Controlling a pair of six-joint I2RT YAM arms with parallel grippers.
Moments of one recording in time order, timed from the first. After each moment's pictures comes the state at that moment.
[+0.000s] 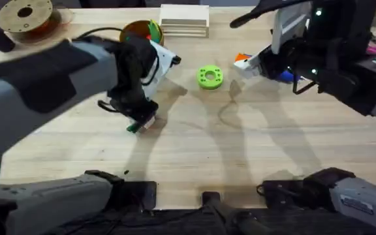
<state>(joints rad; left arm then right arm) -0.30 1.45 0.87 -1.02 -0.09 0.25 0.31 1.18 0.76 -0.18 0.05 -0.36</state>
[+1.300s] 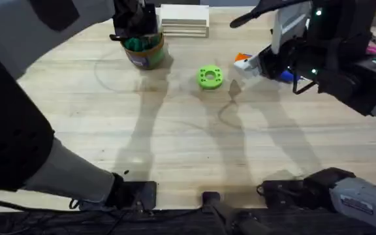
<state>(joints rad) -0.19 1.73 1.35 -0.56 -0.18 -0.25 0.31 1.18 0.76 -0.18 0.05 -0.36</state>
